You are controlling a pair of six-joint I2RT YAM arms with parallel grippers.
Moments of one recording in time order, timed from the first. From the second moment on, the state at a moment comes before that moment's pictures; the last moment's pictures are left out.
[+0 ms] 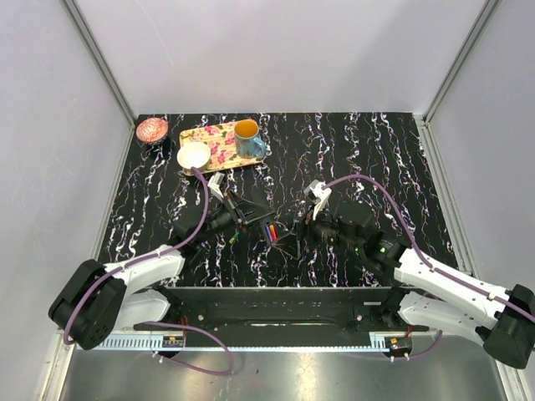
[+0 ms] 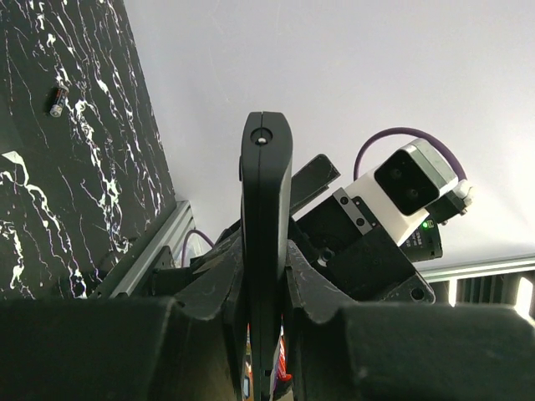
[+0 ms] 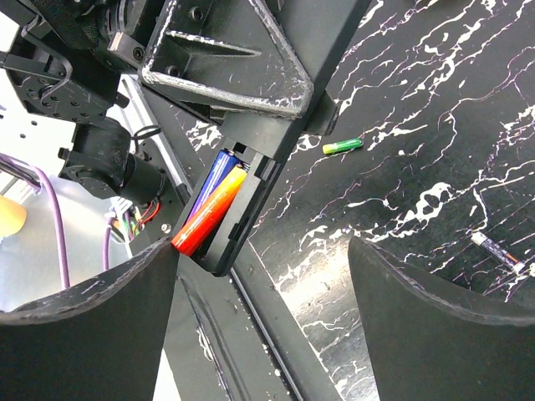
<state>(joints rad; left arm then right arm) -0.60 1.16 0.35 0.91 0.48 -1.49 0.89 0.93 0.65 0.03 -0.25 0.42</state>
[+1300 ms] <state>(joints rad) -0.64 1.16 0.35 0.94 0.44 -1.49 0.78 1.02 0.66 0.13 -0.44 0.55</state>
